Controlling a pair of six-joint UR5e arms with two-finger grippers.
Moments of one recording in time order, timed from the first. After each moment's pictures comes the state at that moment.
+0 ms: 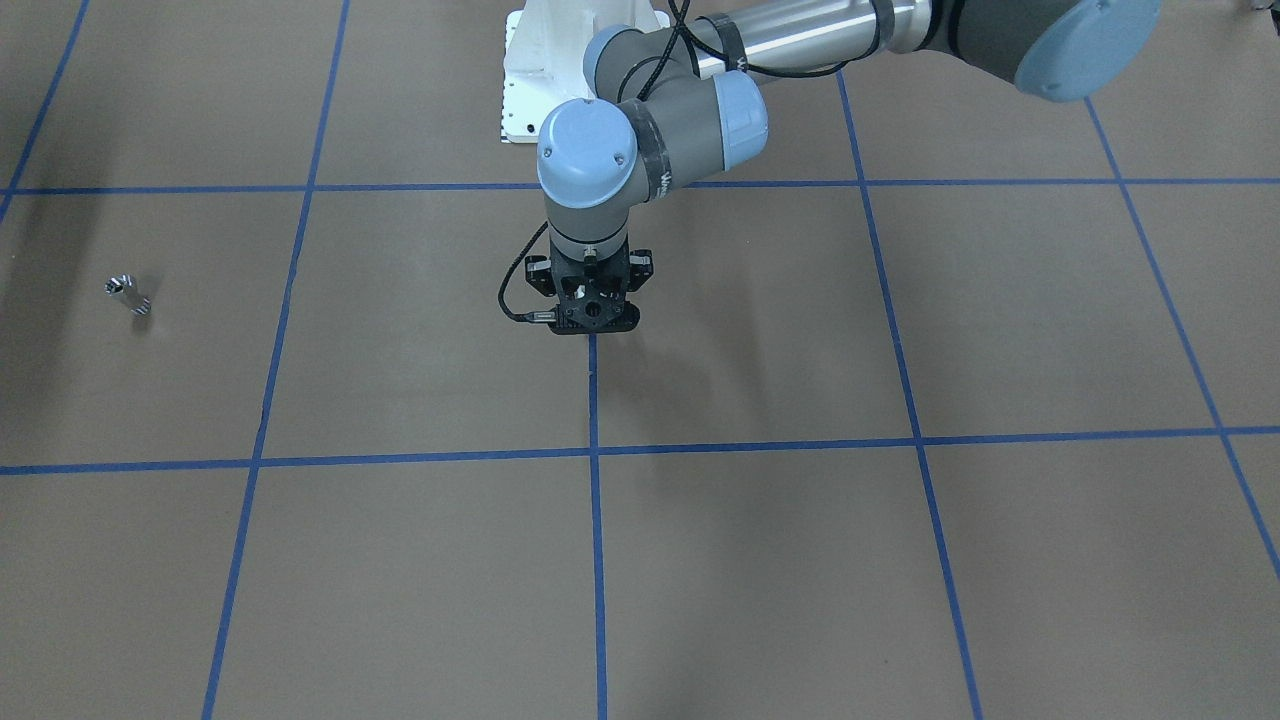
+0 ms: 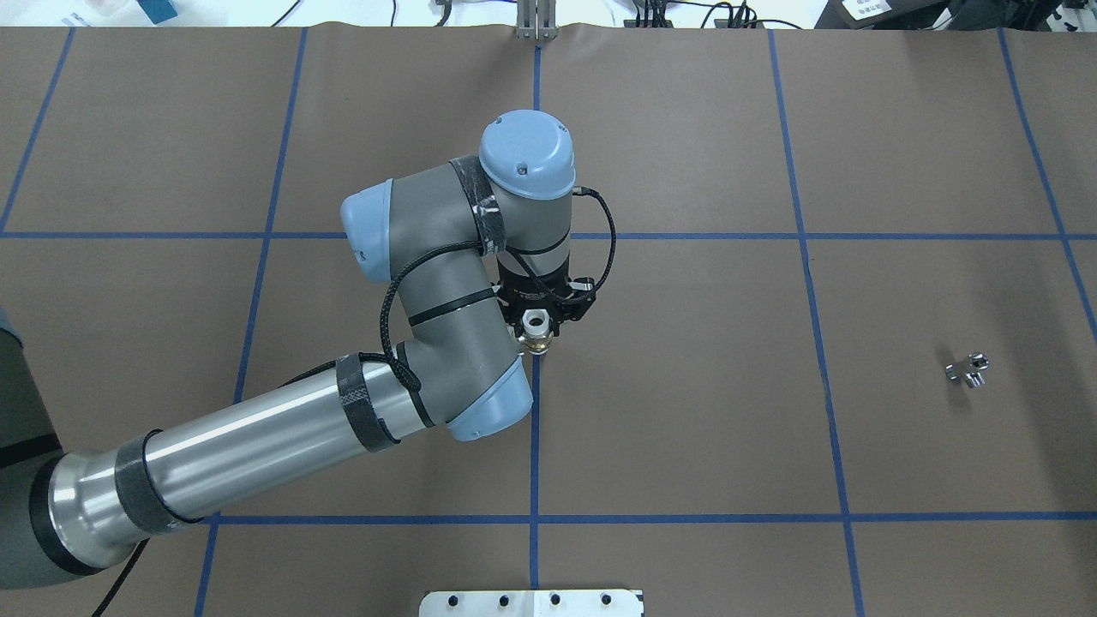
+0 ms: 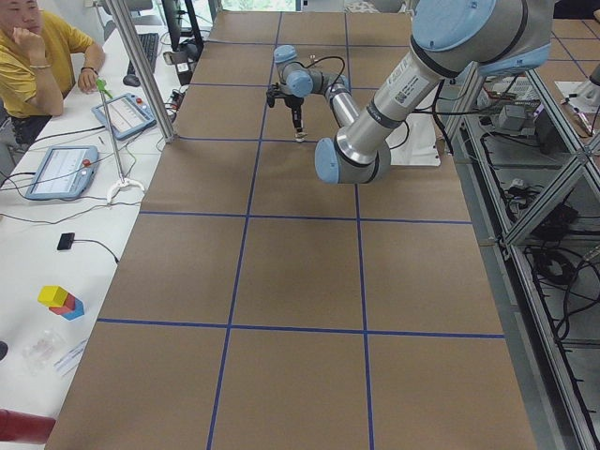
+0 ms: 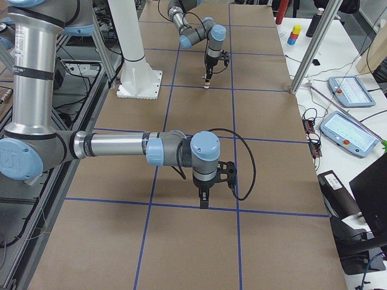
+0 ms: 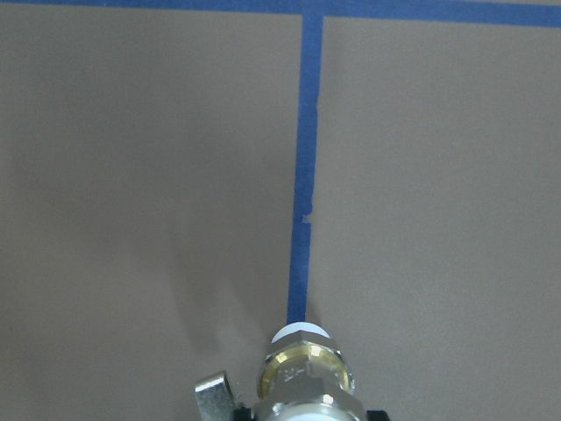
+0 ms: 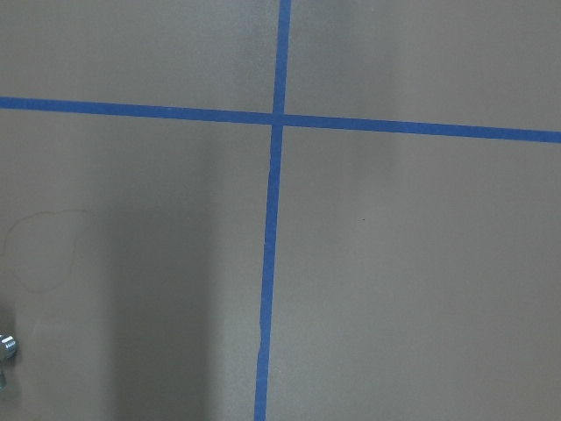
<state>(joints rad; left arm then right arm) -0.54 -2.55 -1.36 -1.49 -2.08 -1.19 1.58 -1.72 1.79 -1.61 2.30 -0.04</state>
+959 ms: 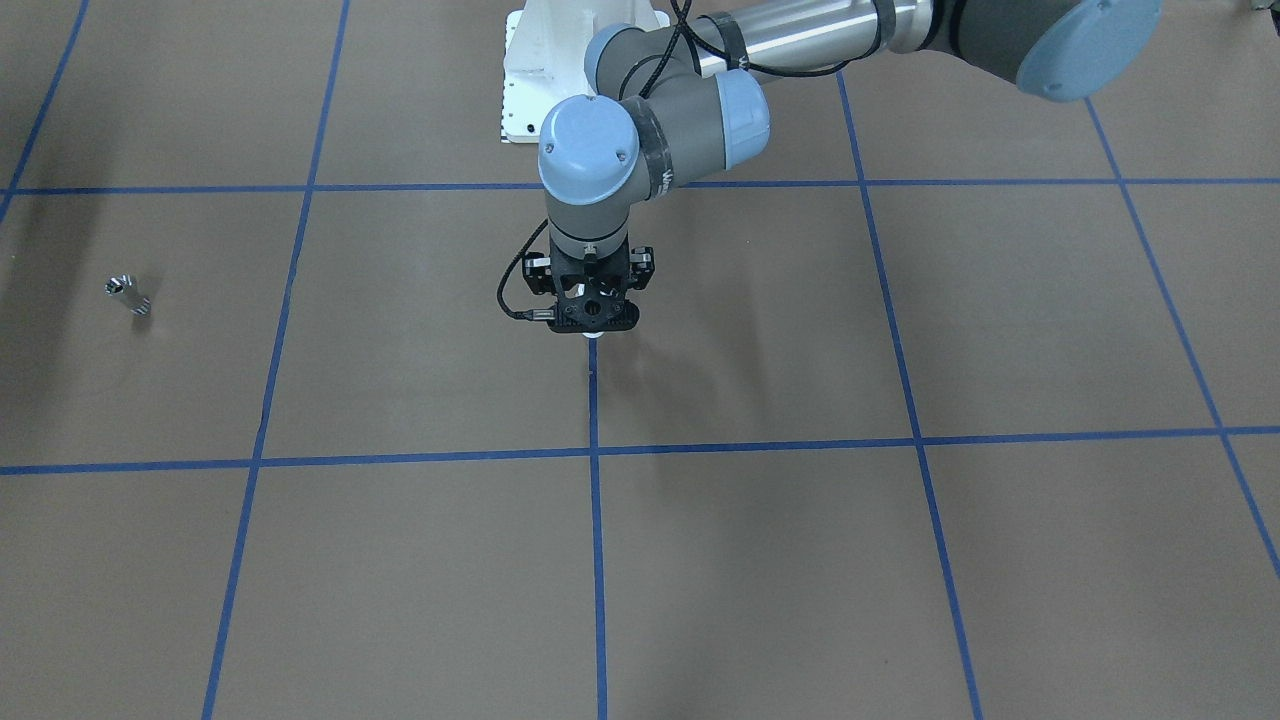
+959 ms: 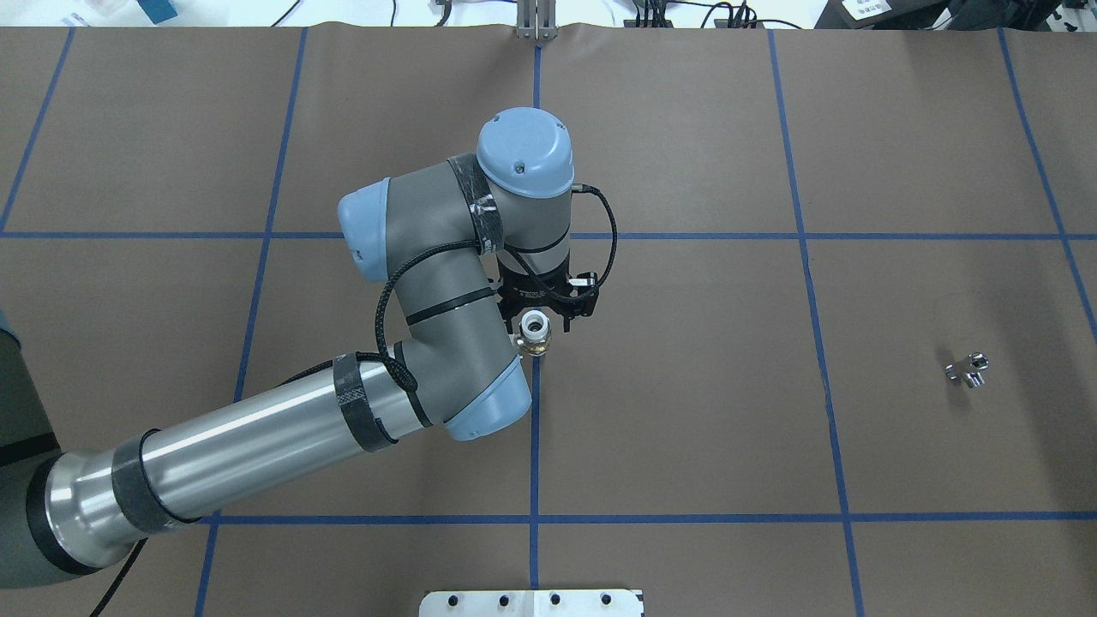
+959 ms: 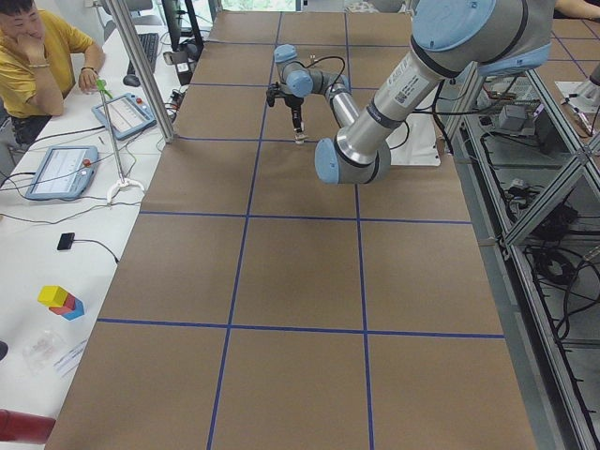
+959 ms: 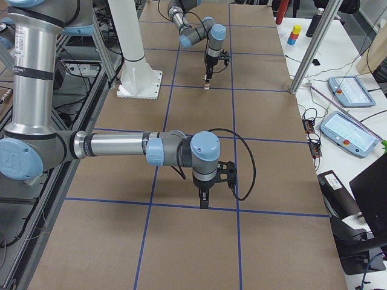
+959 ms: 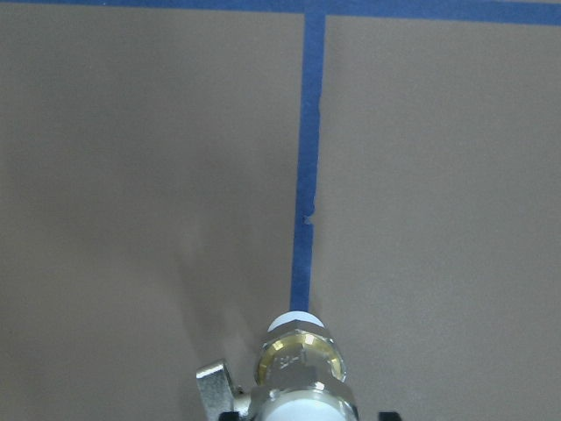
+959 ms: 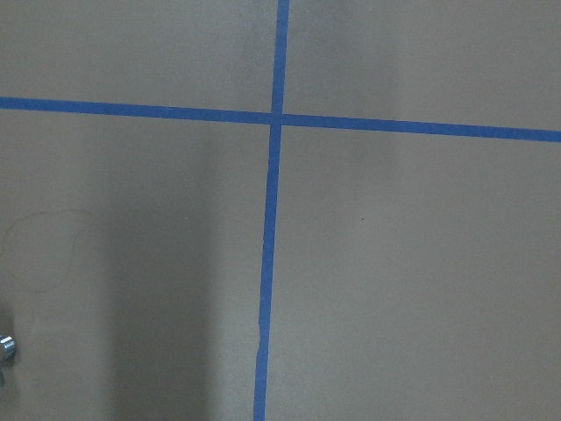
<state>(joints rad) -0.55 -2.54 -1.38 -1.50 -2.08 -1.19 1.58 -1.72 1.79 -1.61 2.31 -0.04</state>
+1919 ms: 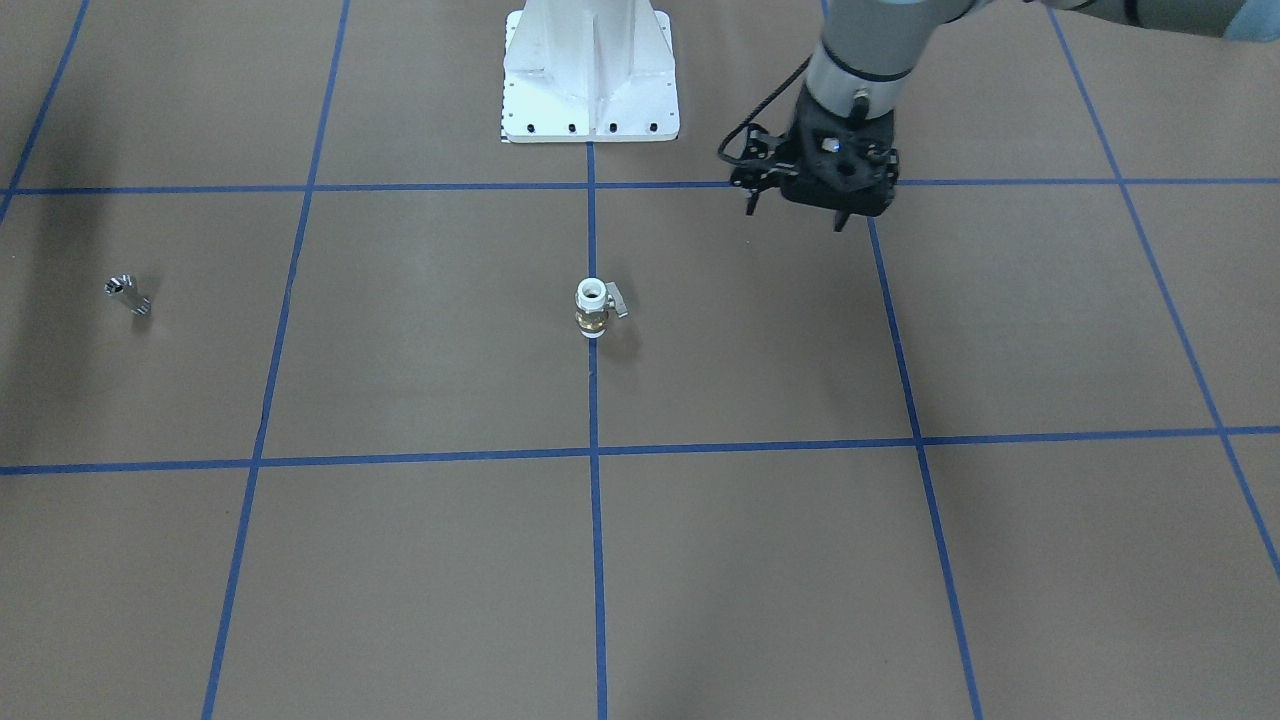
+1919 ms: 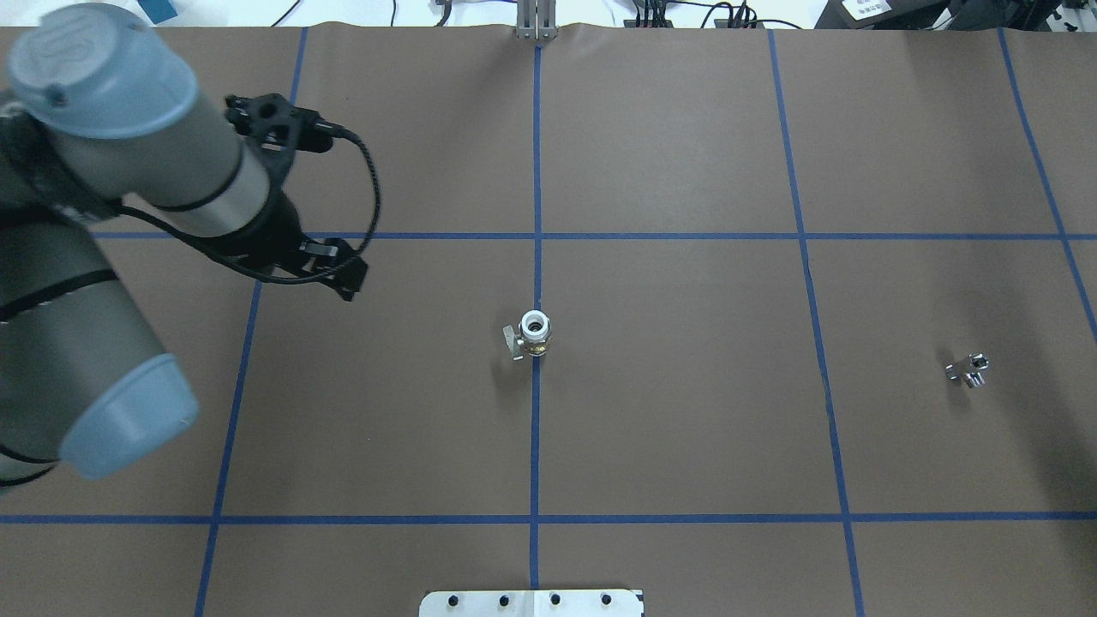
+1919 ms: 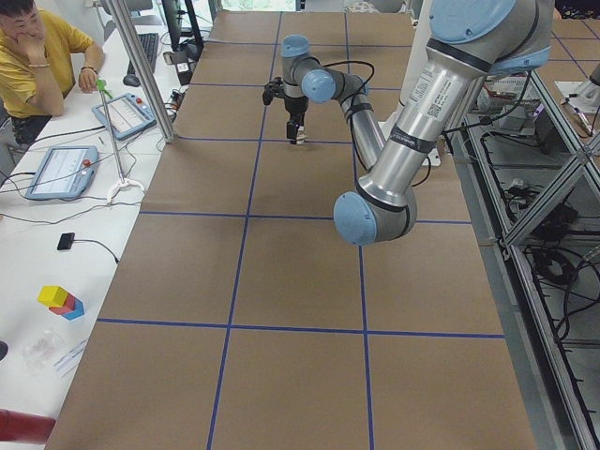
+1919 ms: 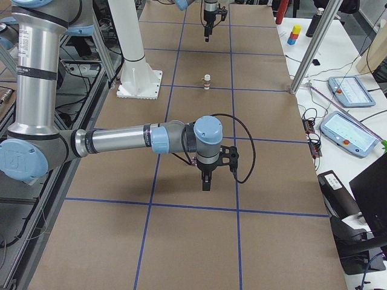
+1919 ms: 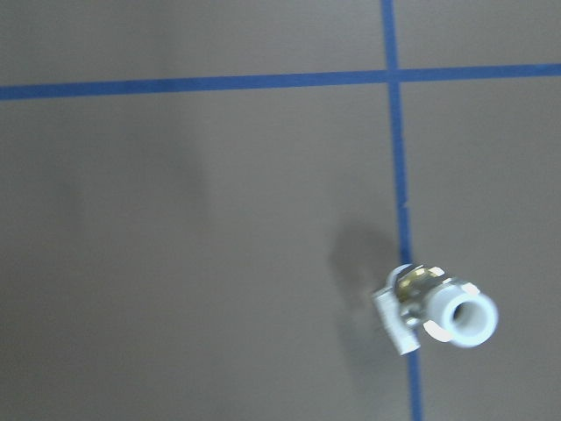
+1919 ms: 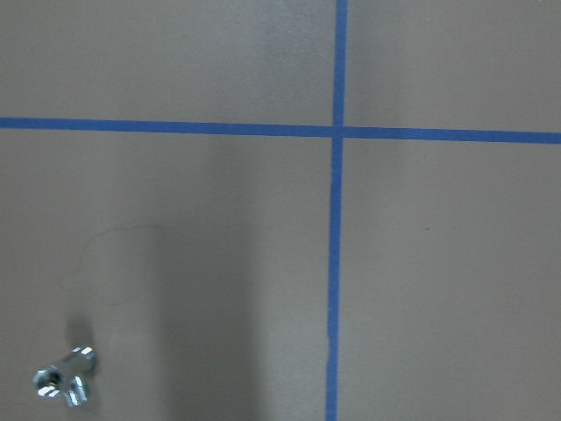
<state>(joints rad) -0.79 -2.04 -2.10 -1.24 -2.08 -0.70 1.49 -1.72 1.90 -1.61 2.37 0.17</state>
